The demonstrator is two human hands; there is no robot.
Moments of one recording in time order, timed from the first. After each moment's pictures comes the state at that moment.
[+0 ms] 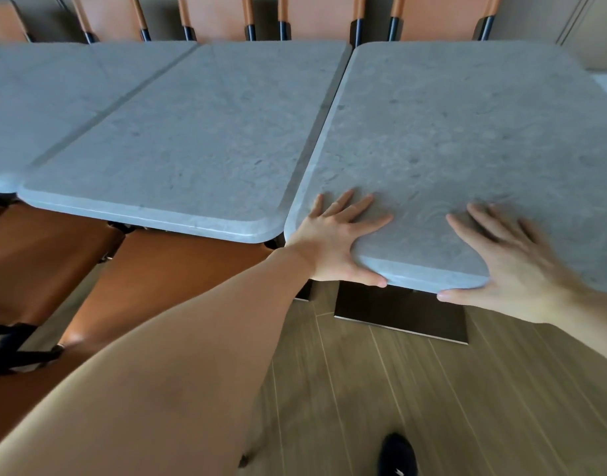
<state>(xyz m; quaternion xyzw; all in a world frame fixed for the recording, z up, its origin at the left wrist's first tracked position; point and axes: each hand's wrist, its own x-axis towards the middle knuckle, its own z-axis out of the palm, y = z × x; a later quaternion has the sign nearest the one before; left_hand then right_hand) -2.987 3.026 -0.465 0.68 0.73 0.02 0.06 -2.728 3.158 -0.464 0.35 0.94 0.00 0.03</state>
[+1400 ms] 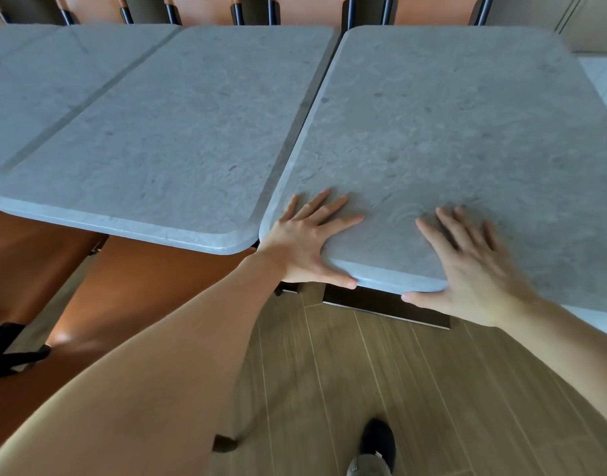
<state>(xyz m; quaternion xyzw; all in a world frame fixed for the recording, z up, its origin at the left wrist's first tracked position) -2.996 3.045 -0.460 0.67 0.74 0.01 0.08 -2.738 3.175 -0.464 0.33 0.94 -0.01 0.02</state>
